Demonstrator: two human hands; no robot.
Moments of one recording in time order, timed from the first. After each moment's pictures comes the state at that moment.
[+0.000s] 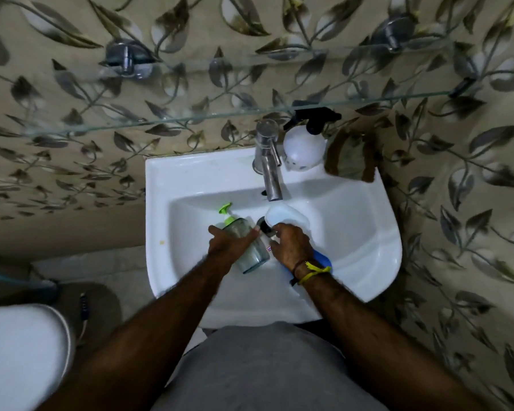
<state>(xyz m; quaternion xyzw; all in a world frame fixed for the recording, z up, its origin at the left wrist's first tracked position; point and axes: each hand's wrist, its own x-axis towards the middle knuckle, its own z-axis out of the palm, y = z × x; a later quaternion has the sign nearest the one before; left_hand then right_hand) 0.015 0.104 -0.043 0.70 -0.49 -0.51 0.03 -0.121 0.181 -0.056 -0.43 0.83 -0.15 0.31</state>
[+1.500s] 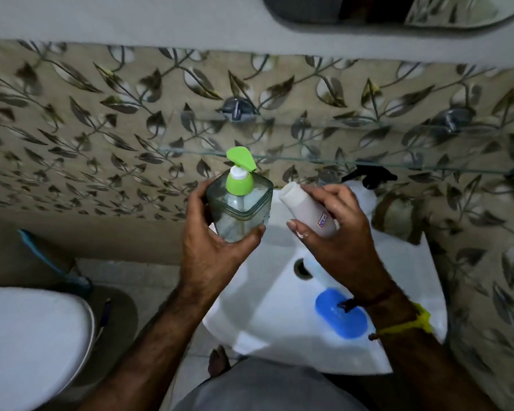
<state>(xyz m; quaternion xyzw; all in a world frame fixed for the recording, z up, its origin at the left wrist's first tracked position) 0.111 0.108 0.140 0.47 -0.60 -0.39 0.52 -0.086 0.153 0.154 -0.62 0.61 -0.49 0.11</state>
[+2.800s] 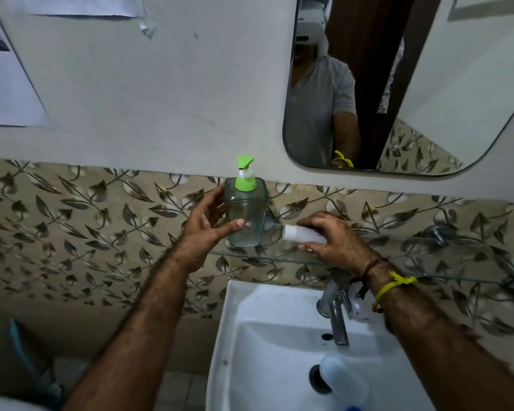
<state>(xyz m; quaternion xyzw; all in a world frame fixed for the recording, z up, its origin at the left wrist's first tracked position) 0.152 -0.055 0.220 0.33 -0.62 -0.55 0.47 -0.122 0.017 0.228 -0.73 0.62 -0.26 0.09</state>
